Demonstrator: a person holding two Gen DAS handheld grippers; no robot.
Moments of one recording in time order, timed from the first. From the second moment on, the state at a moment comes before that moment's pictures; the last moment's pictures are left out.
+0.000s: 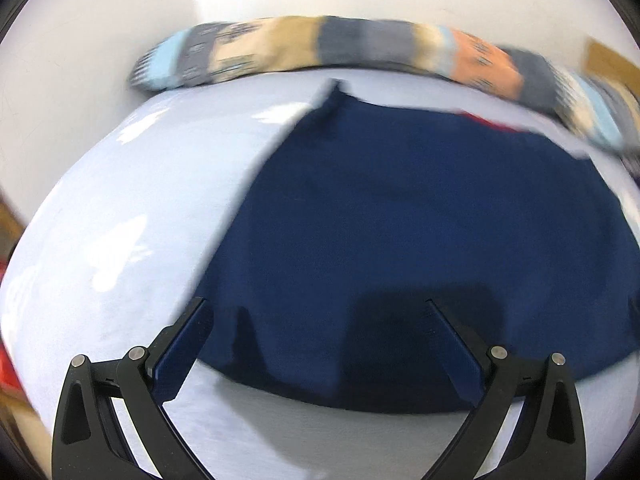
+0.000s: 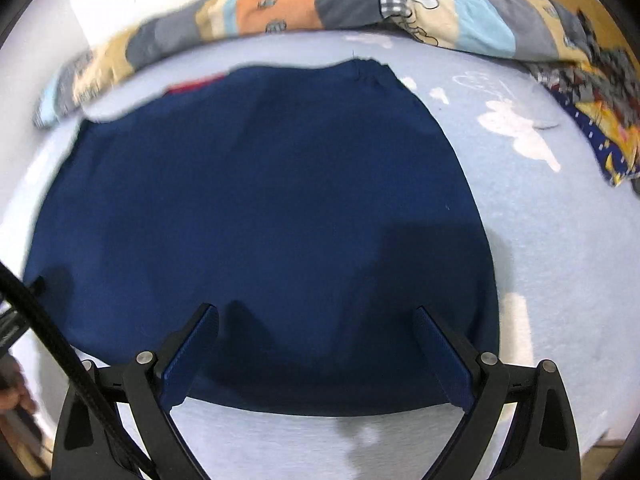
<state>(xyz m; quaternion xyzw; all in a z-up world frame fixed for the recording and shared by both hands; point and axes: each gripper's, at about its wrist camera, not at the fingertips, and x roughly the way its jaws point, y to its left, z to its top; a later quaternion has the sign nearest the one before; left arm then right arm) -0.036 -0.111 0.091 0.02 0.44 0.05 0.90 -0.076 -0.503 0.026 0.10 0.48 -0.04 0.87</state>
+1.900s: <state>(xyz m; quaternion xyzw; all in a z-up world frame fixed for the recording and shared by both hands) -0.021 -0.068 0.084 0.00 0.45 0.09 0.89 -0.097 -0.513 0.035 0.11 0.47 0.01 0.88</state>
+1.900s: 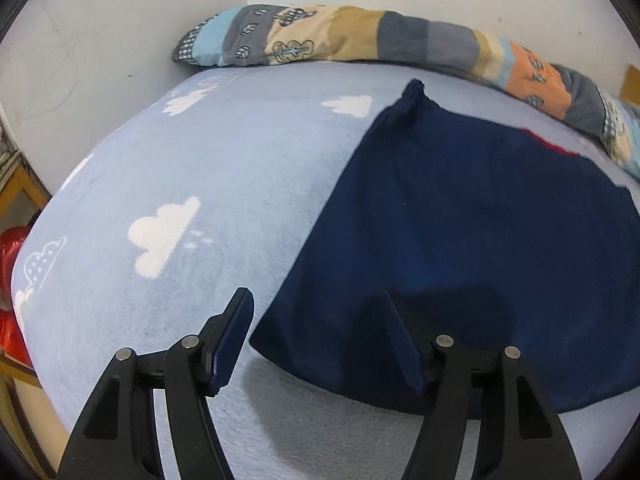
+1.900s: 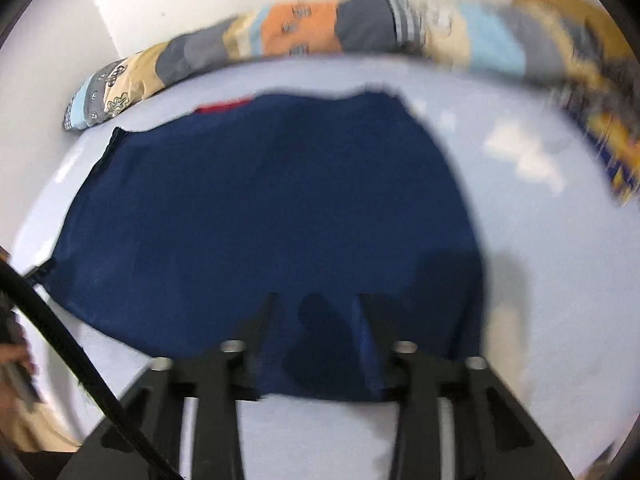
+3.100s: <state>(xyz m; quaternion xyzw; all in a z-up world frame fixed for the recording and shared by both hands) -0.013 -0.114 0.067 0.06 0.44 0.02 0.90 -0.066 -0.515 0.012 0.18 0.47 0.03 0.86</state>
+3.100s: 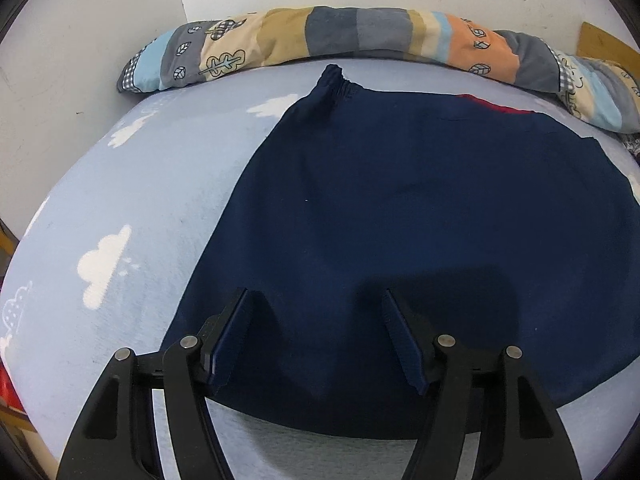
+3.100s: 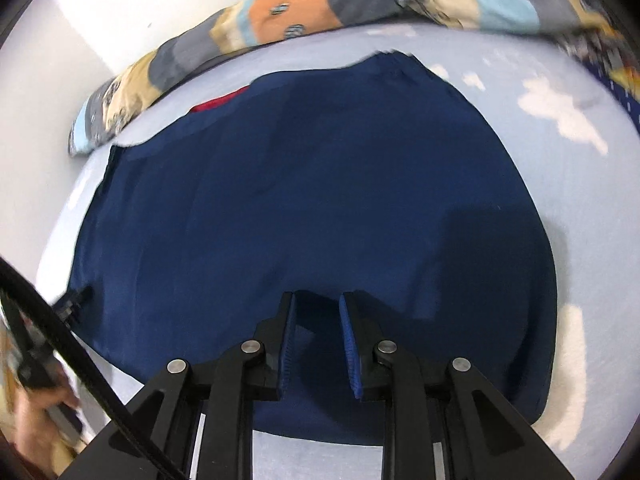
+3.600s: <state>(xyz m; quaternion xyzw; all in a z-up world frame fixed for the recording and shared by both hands) -0.036 -0.171 0.072 0.11 0.44 -0.08 0.89 -0.082 -0.488 0.022 0.13 0.49 0.05 0.86</state>
